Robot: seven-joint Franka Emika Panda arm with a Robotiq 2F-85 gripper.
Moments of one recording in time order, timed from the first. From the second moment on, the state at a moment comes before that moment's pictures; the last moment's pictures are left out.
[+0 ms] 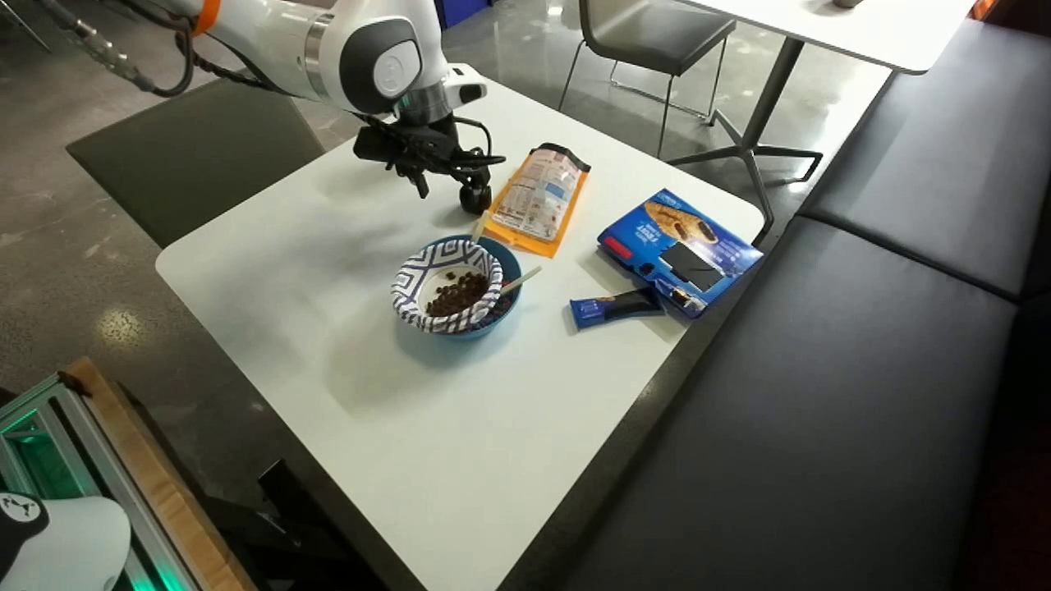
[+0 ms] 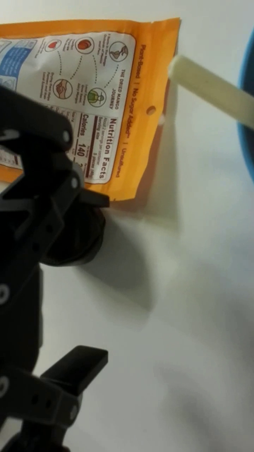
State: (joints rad) arm 0.02 0.59 0.09 -1.88 -0.18 2.48 -0.20
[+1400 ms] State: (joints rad) arm 0.10 0.60 -0.04 -1.83 -0.19 2.67 0.02
